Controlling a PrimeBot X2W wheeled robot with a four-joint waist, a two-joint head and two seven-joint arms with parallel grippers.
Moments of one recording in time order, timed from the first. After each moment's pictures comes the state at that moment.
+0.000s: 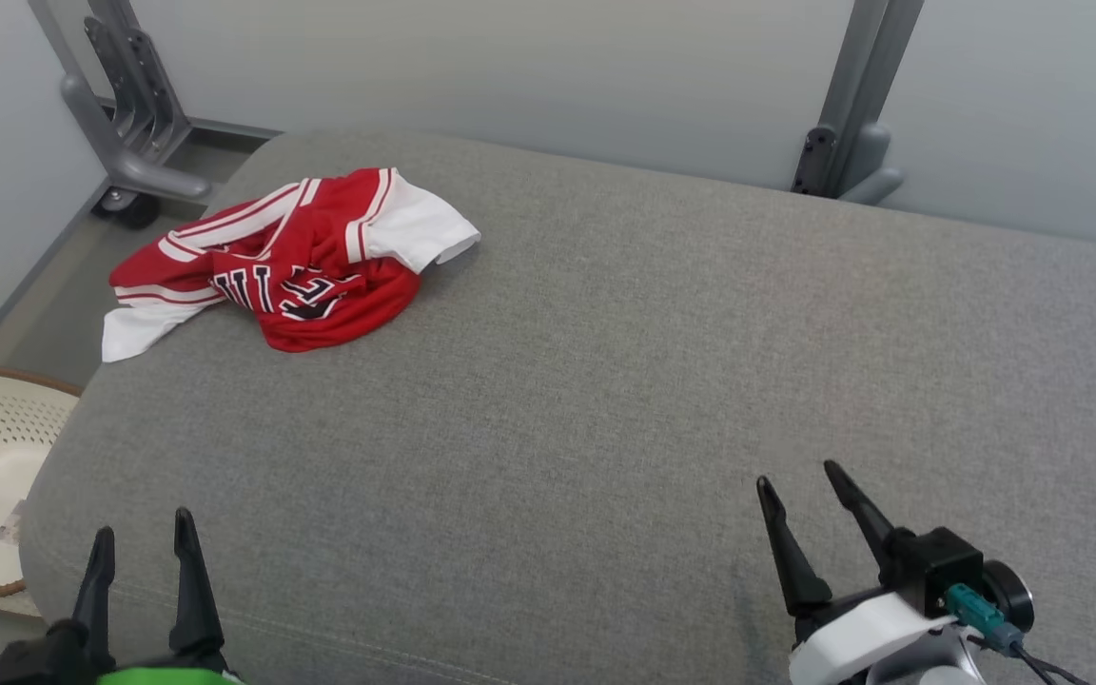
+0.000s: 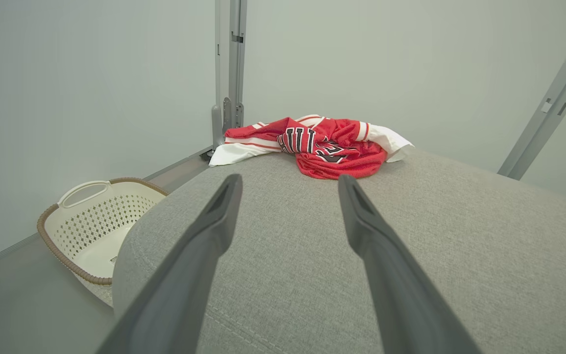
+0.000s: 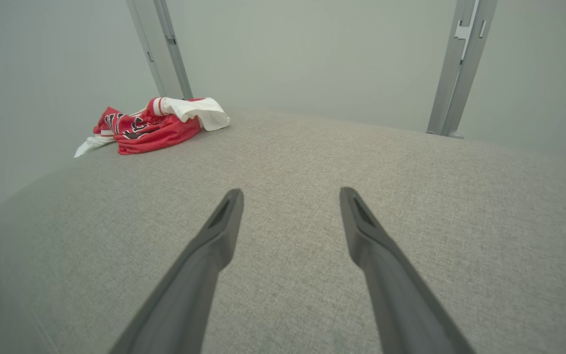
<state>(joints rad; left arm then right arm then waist) 0.13 0.05 0.14 0.12 -0.25 -0.10 -0.26 0.01 -0.05 0.17 0.22 0.13 0.13 -0.26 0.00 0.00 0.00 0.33</state>
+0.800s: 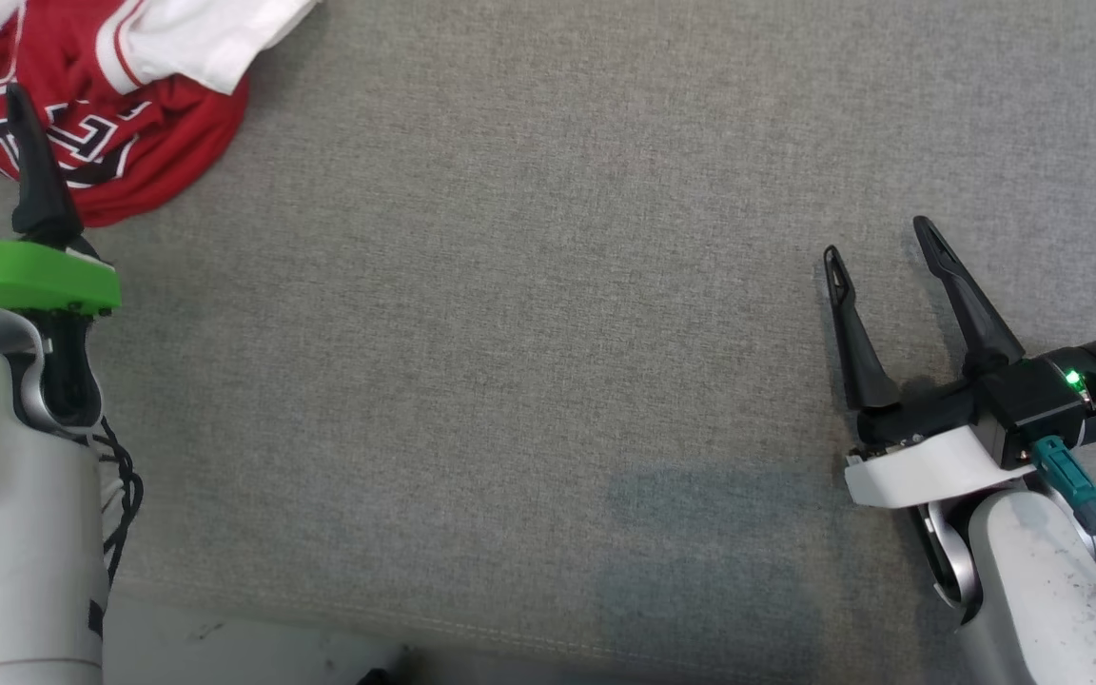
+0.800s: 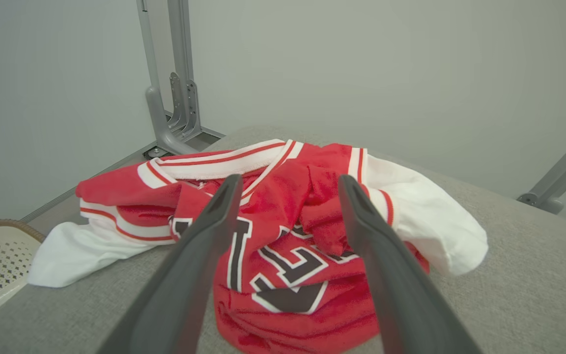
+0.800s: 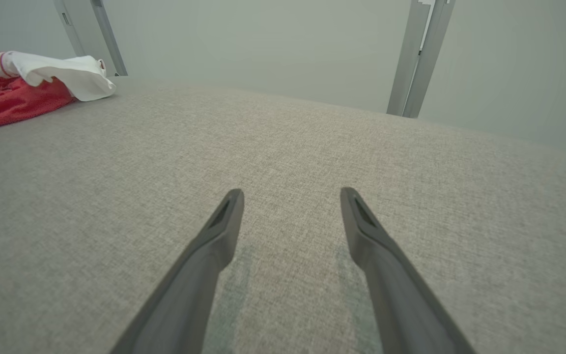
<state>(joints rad) -0.71 0.21 0.09 0.63 -0.51 -0.13 -0.26 -0.24 -0.12 0.08 0.02 -0.05 0.13 -0.26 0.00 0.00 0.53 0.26</state>
